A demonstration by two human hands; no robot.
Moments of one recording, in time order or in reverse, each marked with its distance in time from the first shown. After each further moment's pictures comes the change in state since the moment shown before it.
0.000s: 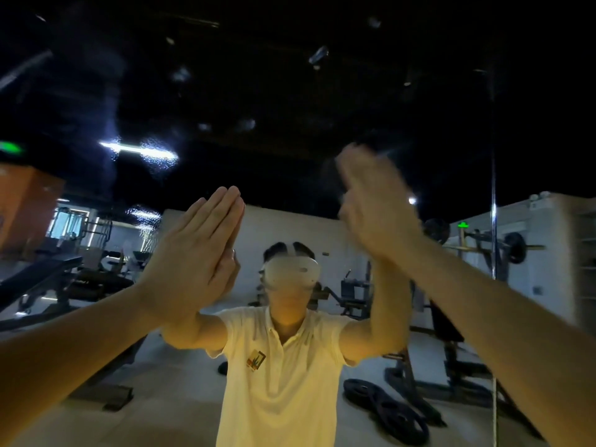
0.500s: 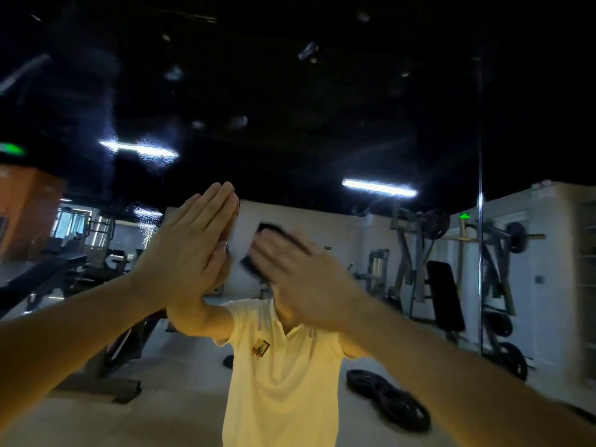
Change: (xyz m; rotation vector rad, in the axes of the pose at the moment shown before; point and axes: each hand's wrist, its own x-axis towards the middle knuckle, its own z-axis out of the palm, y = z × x) left_hand 0.001 -0.004 -0.008 0.019 -0.048 0.028; right_hand -0.077 -0.083 0.018 -0.133 -0.146 -0.535
